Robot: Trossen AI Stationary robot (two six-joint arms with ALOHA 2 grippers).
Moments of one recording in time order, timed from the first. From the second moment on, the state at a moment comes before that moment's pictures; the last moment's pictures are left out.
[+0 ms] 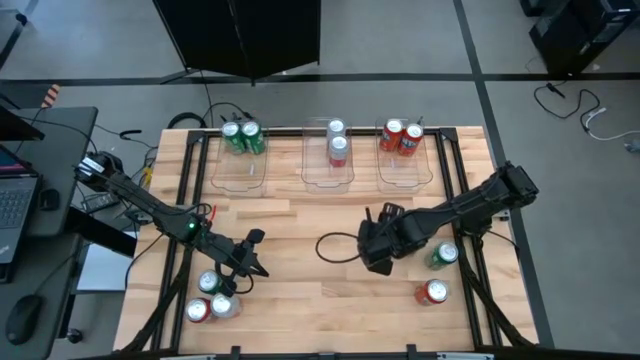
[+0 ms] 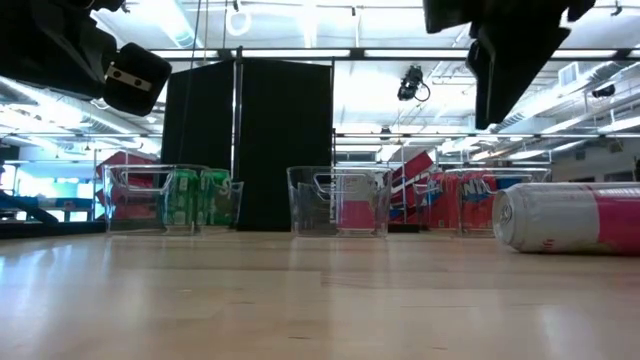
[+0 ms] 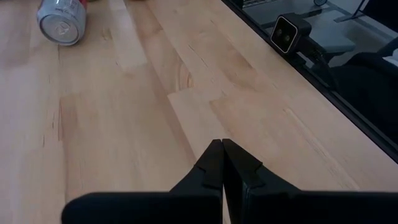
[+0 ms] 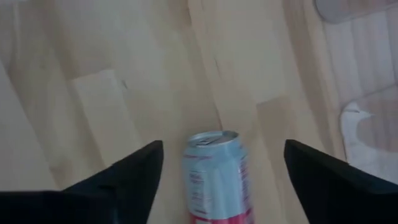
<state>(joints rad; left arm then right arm) -0.53 1.08 0.45 0.08 -0.09 -0.06 0.36 1.65 1.33 -1.16 0.28 0.64</state>
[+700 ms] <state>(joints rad) -0.53 1.08 0.45 0.08 -0.09 -0.06 0.30 1.65 1.04 -0.90 0.14 0.57</state>
